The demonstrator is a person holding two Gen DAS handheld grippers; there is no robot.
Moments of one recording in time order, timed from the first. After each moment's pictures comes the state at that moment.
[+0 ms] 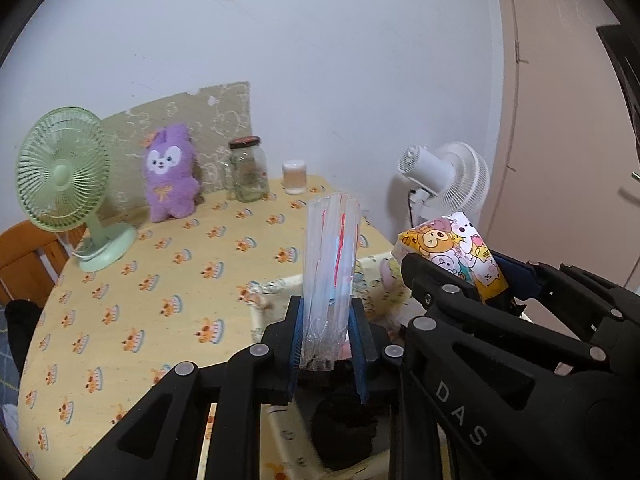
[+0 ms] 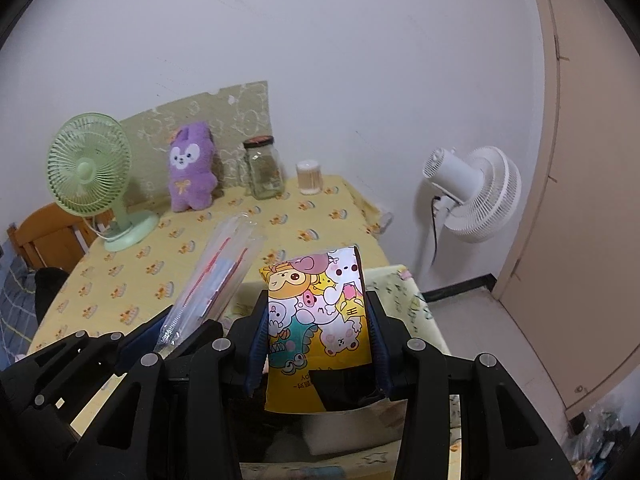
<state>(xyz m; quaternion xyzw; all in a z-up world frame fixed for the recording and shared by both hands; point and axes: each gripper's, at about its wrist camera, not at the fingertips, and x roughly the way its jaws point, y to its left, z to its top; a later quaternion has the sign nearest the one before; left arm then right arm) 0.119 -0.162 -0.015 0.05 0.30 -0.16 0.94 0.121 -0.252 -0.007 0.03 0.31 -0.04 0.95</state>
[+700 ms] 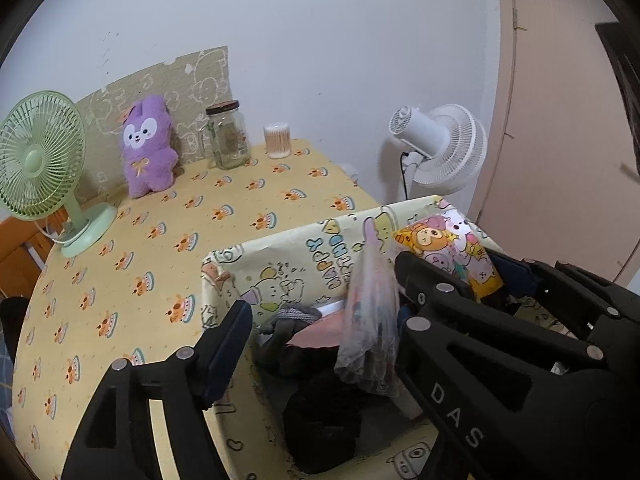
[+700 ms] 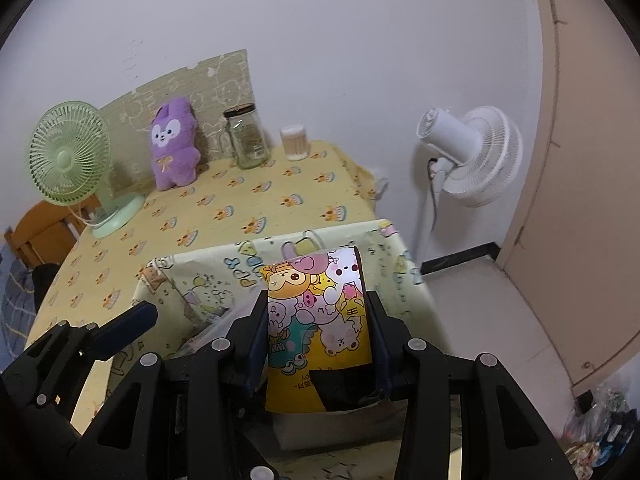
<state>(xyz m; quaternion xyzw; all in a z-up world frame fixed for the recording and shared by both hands) 0.132 -0.184 -0.038 0.07 0.35 -0.16 0.92 0.137 -0.275 -0.041 0.06 0.36 -0.03 0.93</state>
